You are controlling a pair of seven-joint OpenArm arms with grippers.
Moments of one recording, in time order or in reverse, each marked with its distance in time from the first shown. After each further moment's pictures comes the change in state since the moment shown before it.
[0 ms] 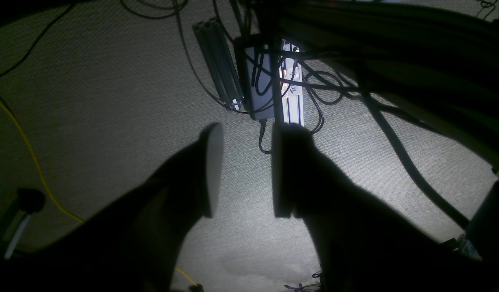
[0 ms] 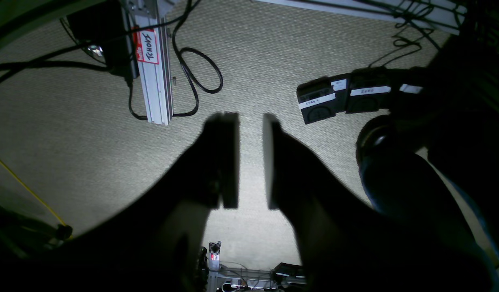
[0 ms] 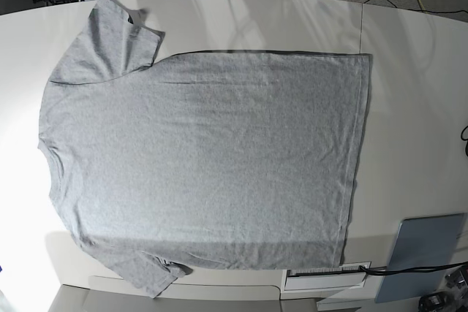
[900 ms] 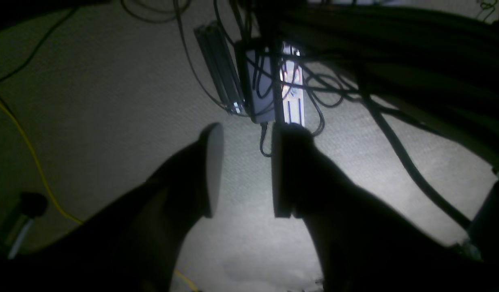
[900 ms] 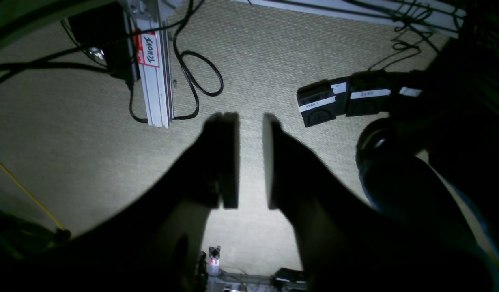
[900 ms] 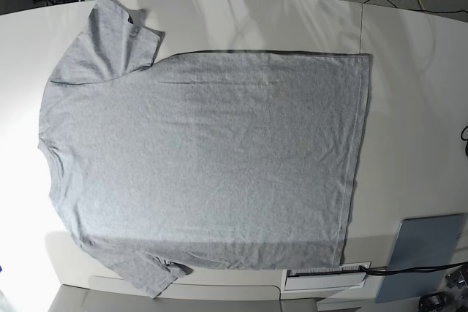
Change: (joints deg) left arm 2.6 -0.6 0.0 4.2 -0.1 0.0 -0.2; right arm -2.6 0.0 0.0 2.6 0.1 0.0 1.2
